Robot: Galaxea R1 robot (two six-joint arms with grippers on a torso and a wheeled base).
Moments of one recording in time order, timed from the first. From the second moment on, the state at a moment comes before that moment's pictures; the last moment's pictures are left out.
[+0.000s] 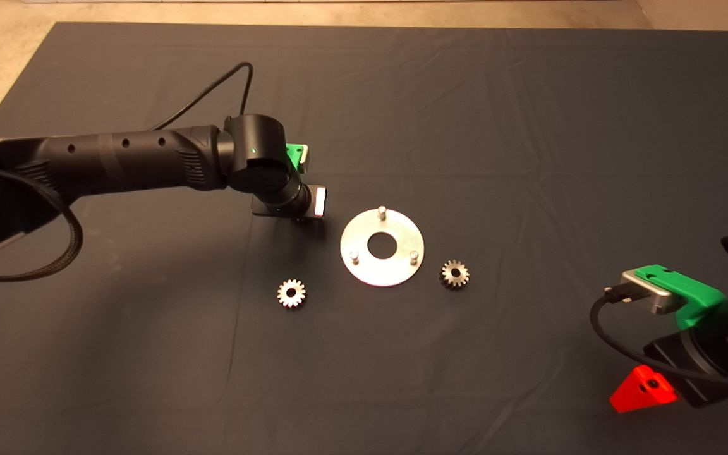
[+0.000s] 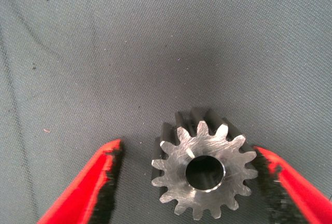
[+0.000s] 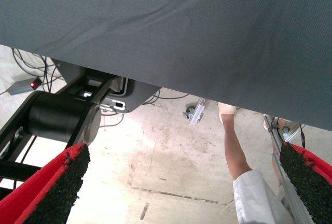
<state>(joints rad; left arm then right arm) -0.30 2.62 -1.24 0.69 1.38 -1.36 0.50 2.12 -0.42 0.12 -1.53 1.50</state>
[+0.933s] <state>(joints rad) -0.30 2.62 -1.24 0.70 1.34 -1.36 0.49 2.12 -0.42 0.12 -1.53 1.50</state>
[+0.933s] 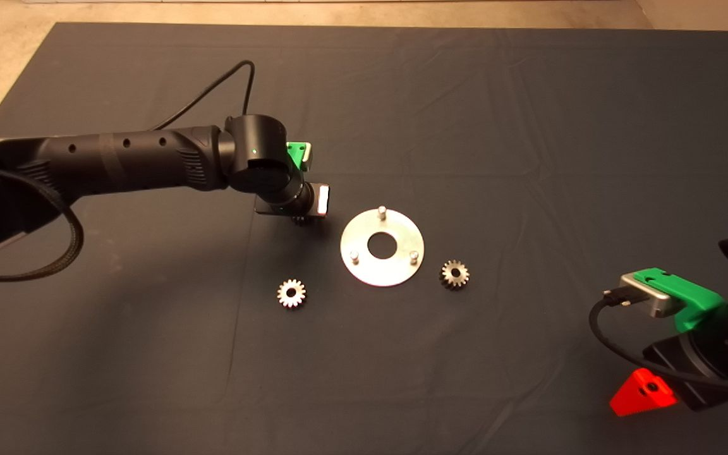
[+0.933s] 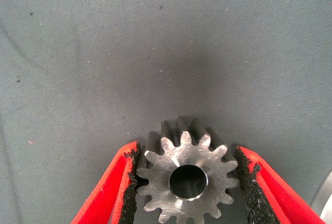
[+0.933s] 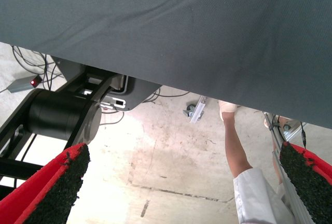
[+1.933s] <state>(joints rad) -0.30 2.62 -1.24 0.70 1.34 -1.36 0.49 2.12 -0.42 0.12 -1.53 1.49</state>
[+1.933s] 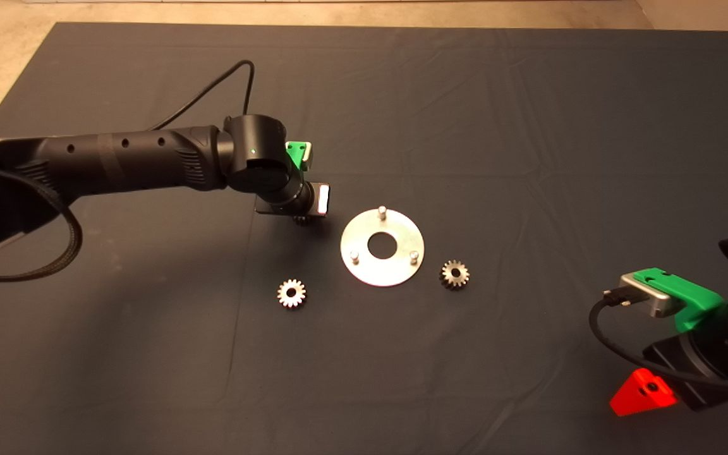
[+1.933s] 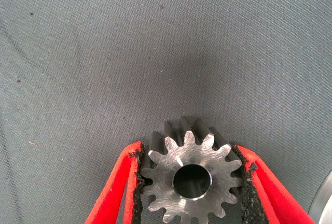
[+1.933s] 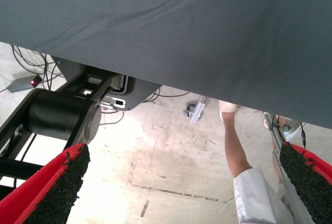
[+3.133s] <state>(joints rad) -0.38 2.62 -1.14 0.63 1.35 -1.28 0.49 2.12 -0.46 0.12 -1.53 1.39</state>
